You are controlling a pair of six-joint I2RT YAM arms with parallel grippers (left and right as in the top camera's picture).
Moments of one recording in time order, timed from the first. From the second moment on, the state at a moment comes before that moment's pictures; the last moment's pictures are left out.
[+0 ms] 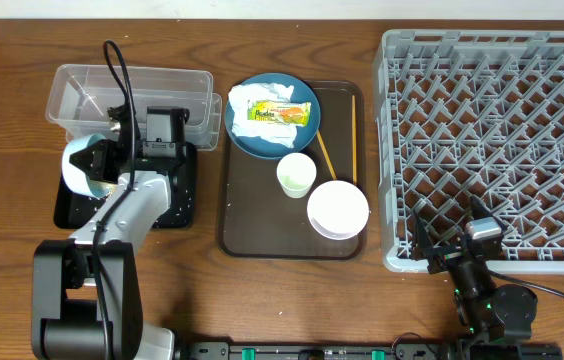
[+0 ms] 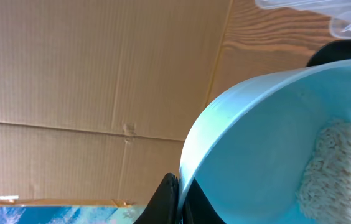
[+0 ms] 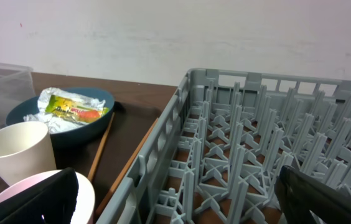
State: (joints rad) left arm -0.05 1.65 0.89 -0.21 -1.35 0.33; right arm -0.02 0.01 0.01 -0.05 -0.27 0.01
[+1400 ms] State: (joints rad) left arm -0.06 1.65 0.87 -0.20 -1.34 0.26; right arm -0.02 0.01 0.01 -0.05 -0.27 0.01
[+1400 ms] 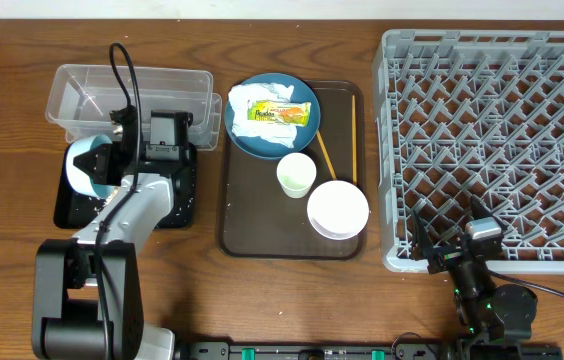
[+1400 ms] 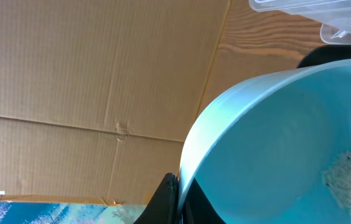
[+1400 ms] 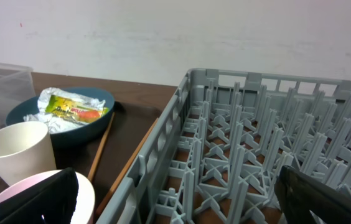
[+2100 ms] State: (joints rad) left arm -0.13 1.65 0.85 -0.12 -1.42 0.45; right arm -0.02 0.01 0.01 -0.05 -0.27 0.01
